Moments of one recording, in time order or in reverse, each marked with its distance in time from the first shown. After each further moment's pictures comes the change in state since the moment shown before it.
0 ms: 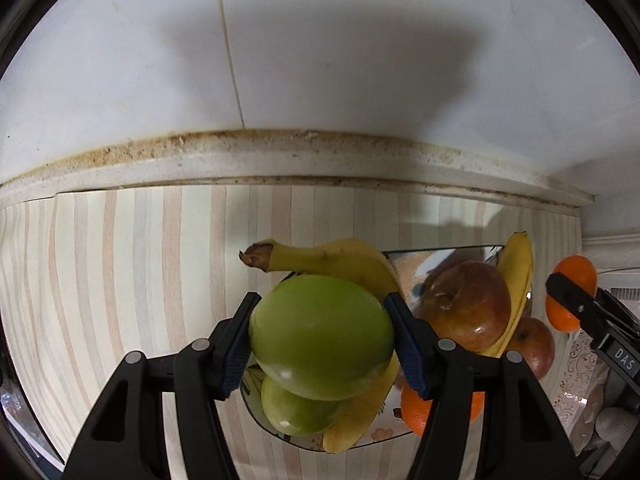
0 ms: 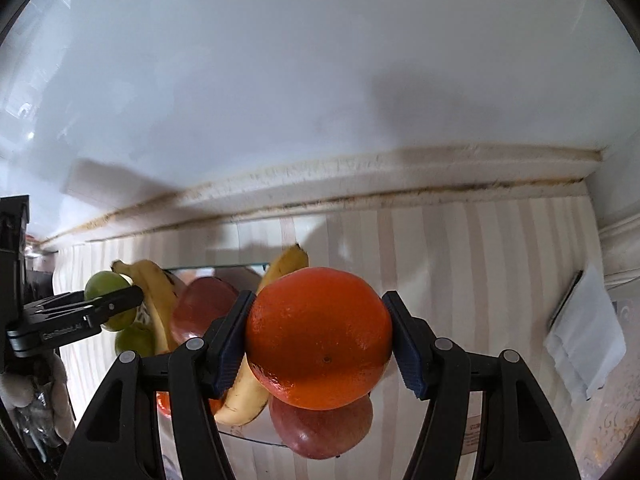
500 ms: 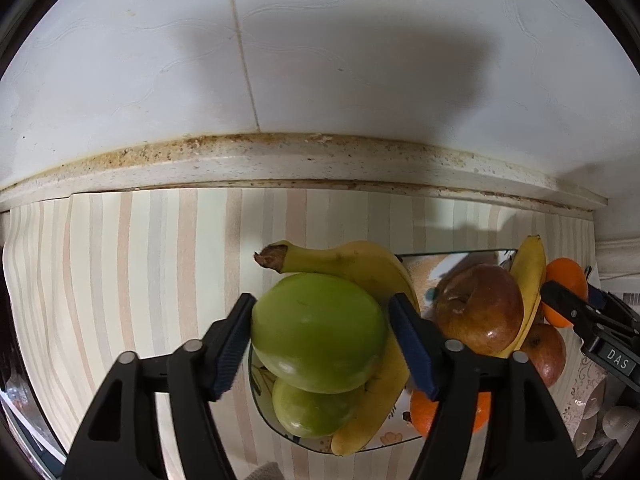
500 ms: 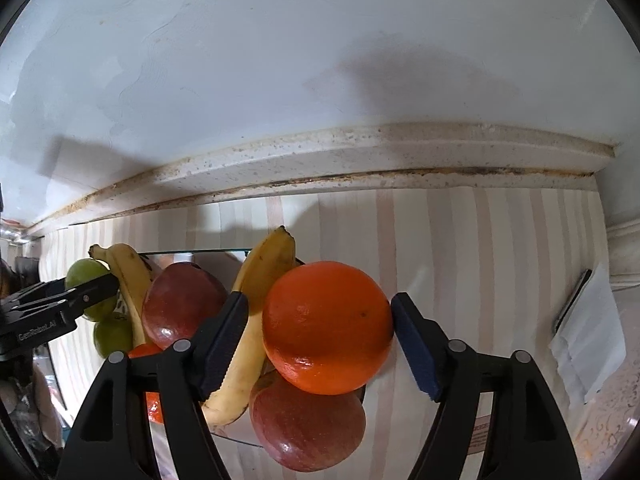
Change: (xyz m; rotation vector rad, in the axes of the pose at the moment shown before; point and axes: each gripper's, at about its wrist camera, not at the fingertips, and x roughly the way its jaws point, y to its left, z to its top) left arm -0.001 0.000 0.000 -0.019 -0.022 0.057; right arm 0.014 -0.012 -0.001 -0.012 0.060 -0.019
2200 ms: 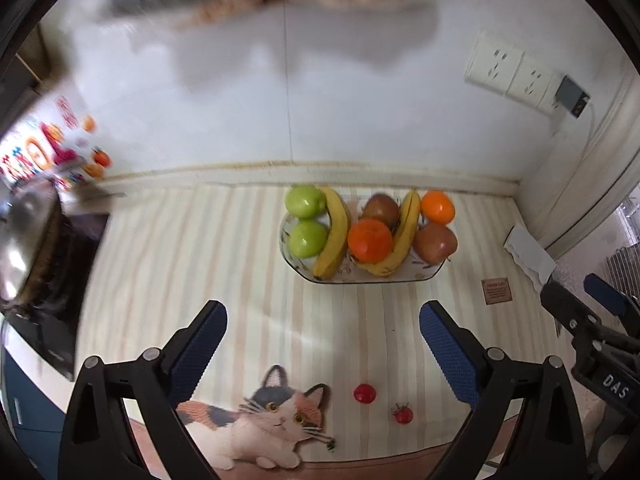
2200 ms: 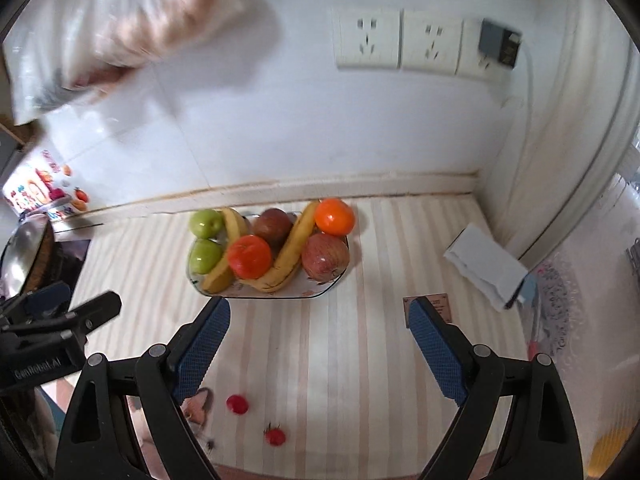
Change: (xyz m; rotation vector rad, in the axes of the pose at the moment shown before) left arm -0.209 -0.051 -0.264 0.047 -0.488 0.096; right arm -0.240 0.042 -0.263 -0.090 -0.500 -0.079
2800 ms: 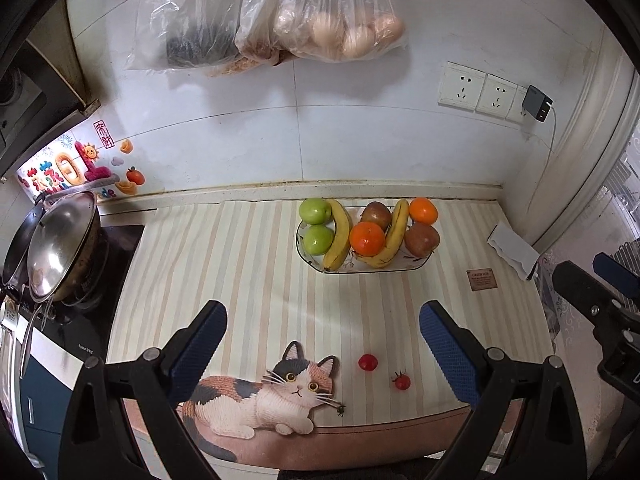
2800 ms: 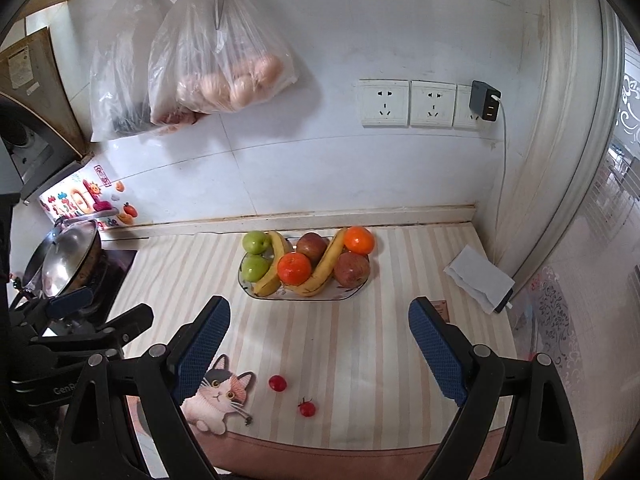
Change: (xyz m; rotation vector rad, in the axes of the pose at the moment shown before) left arm -0.076 -0.003 -0.033 0.016 -0.059 0.017; right arm -0.104 0.022 -0.017 -0.015 -0.099 0.076
